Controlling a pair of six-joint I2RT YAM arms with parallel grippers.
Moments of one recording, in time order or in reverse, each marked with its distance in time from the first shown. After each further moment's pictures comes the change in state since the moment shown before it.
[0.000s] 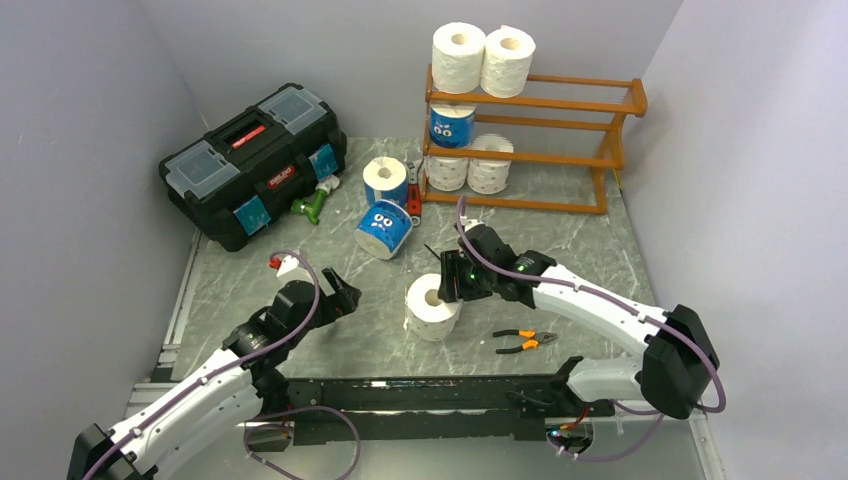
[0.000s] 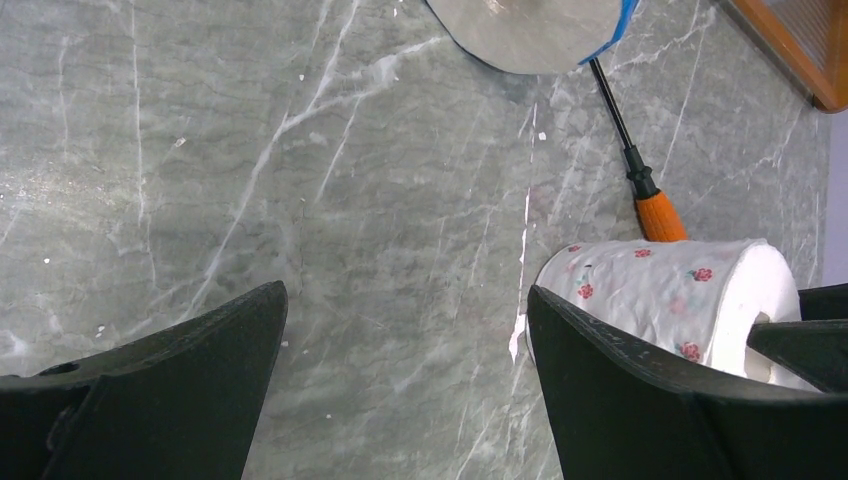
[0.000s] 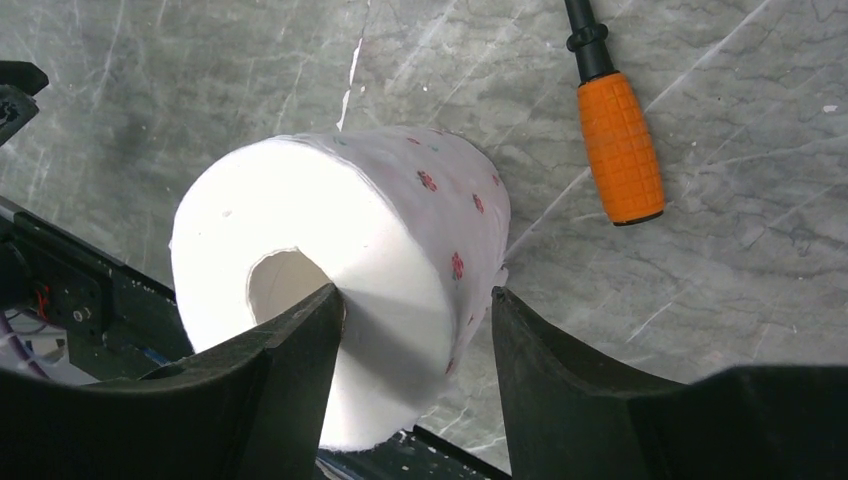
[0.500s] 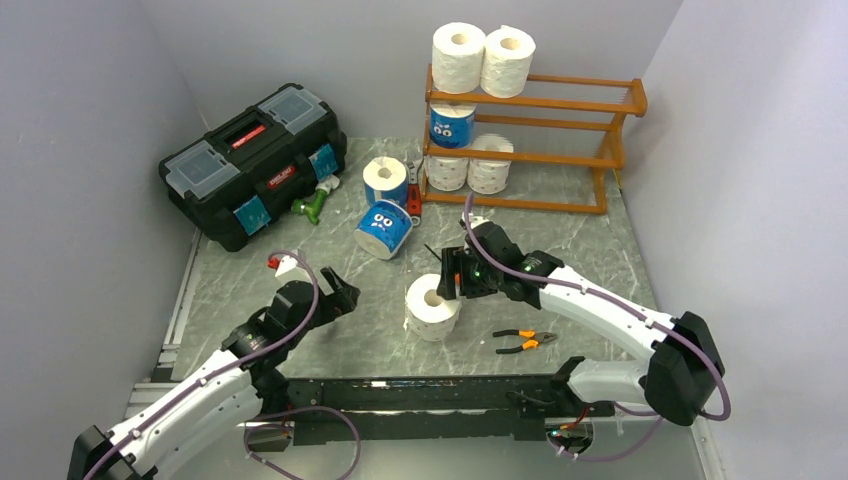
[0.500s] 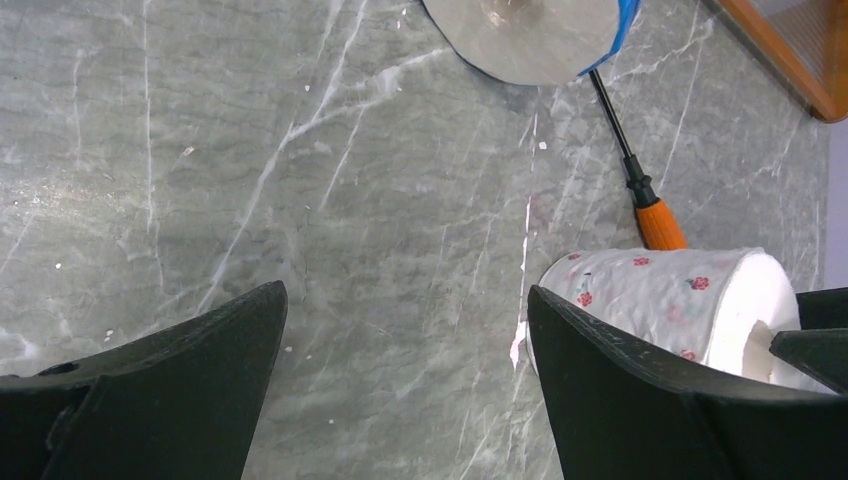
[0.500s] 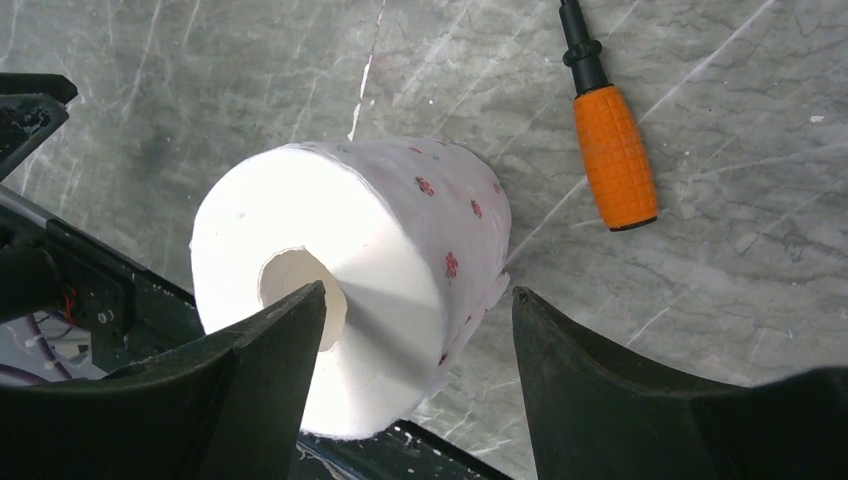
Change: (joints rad) left arm 0.000 -0.013 0.000 0.000 -0.020 0.003; right arm -0.025 -0.034 -0.010 0.015 -0.025 -0.001
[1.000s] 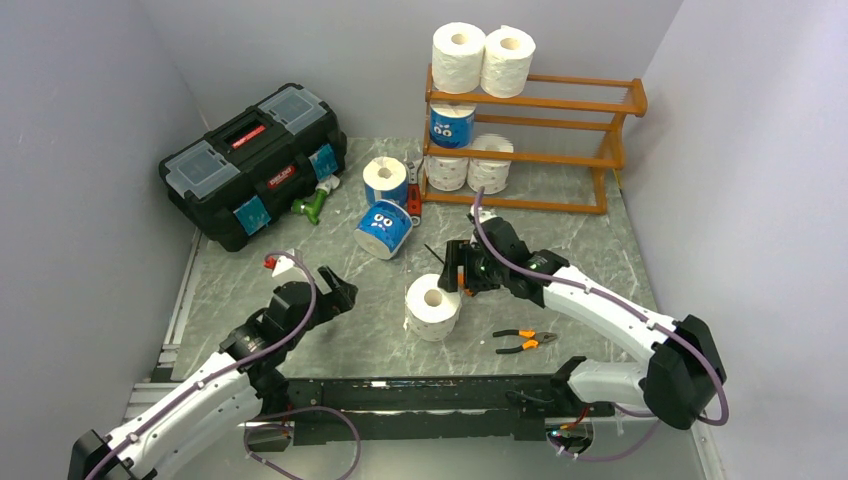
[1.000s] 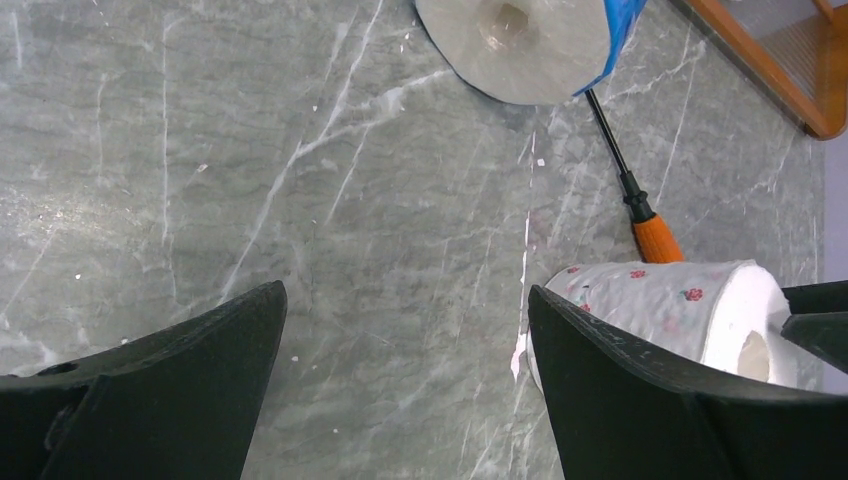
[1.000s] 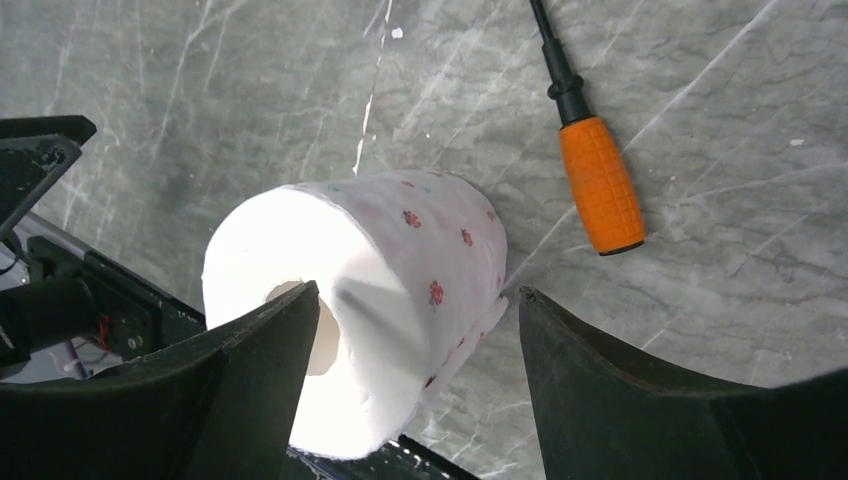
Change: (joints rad) left arm 0.000 -0.024 0.000 -0.003 -0.032 0.014; right arm -0.065 -0.024 -0.027 0.066 -0.036 0.018
